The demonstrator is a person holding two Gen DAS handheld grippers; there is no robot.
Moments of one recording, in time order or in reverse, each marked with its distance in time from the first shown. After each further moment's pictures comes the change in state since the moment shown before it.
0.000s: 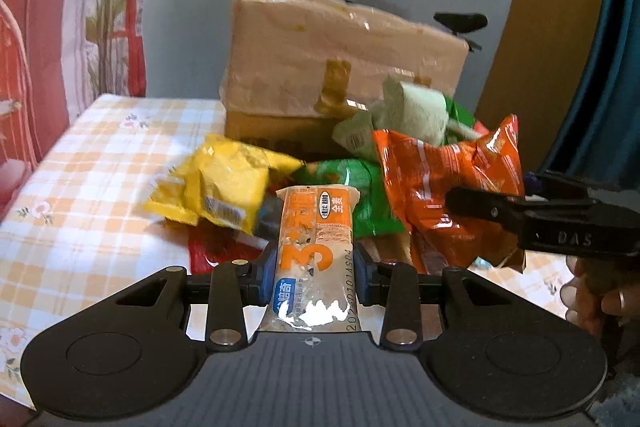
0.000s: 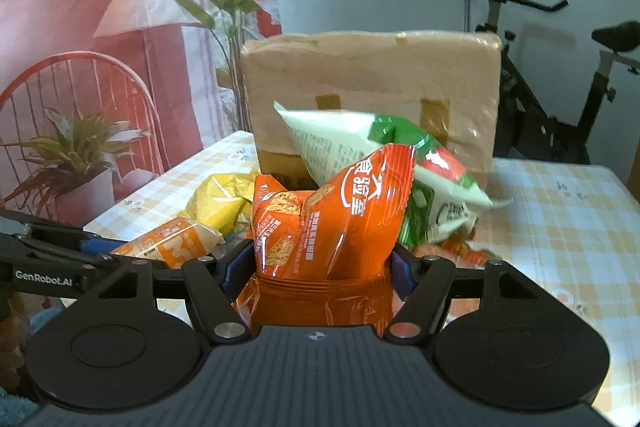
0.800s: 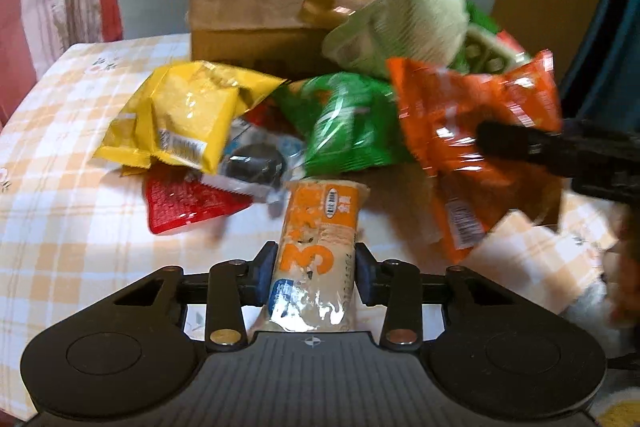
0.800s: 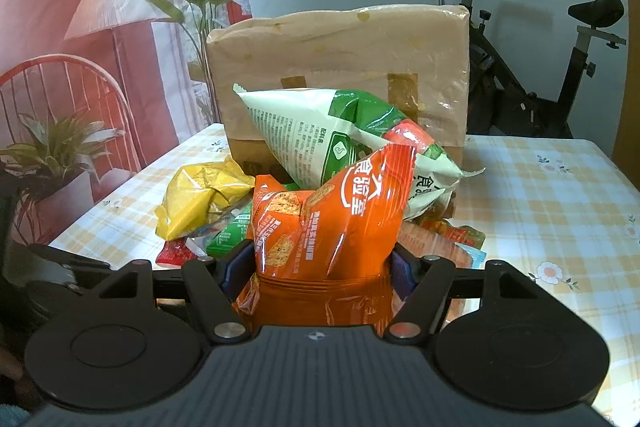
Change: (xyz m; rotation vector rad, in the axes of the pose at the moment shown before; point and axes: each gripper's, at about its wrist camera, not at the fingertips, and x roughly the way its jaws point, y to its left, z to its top) left arm 0.072 -0.017 -0.013 0.048 0.207 -0.030; right arm 0.007 -0.012 -0.009 0.078 0.049 -0.069
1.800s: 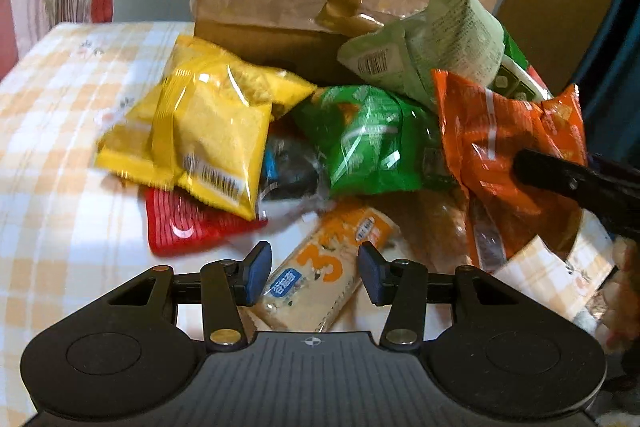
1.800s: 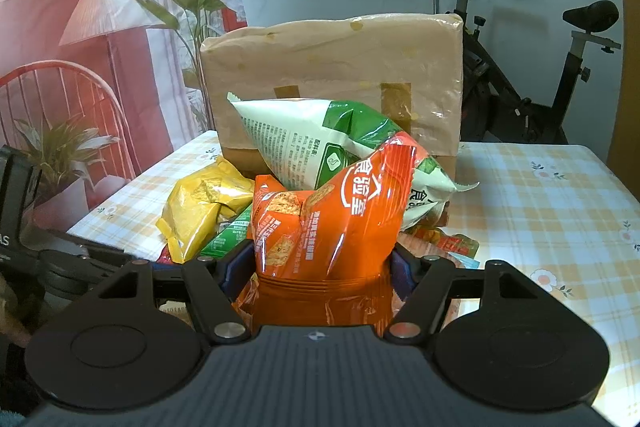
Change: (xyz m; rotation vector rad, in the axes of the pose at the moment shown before) left arm 0.017 0.056 0.012 -0.076 0.016 -0.084; right arm -0.002 -0.001 0.003 0.008 -0.022 -0.019
